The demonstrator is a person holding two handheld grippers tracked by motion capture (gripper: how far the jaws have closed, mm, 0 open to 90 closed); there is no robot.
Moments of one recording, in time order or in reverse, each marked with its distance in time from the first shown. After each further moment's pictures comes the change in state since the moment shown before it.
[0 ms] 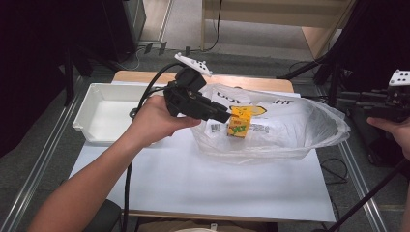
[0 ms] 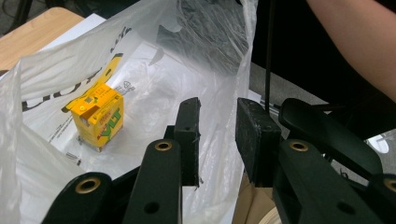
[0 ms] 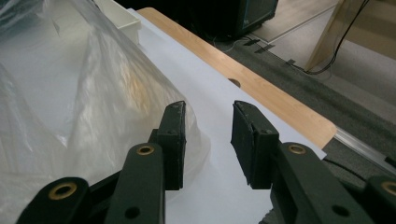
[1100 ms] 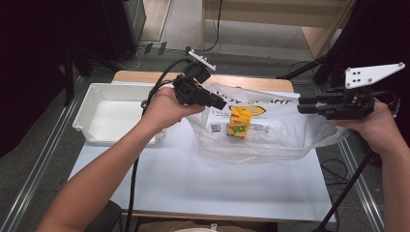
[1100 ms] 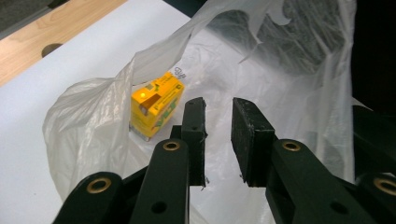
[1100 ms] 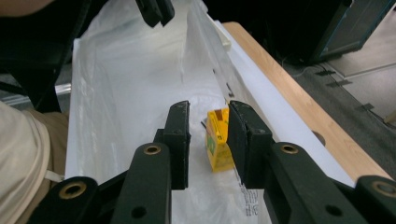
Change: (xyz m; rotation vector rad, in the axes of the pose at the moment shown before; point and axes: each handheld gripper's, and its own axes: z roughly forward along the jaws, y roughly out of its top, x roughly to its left) left arm 0.061 -0.002 0.032 0.061 0.135 -0.076; right arm 0.072 0.045 0.059 0.016 0.266 -0.193
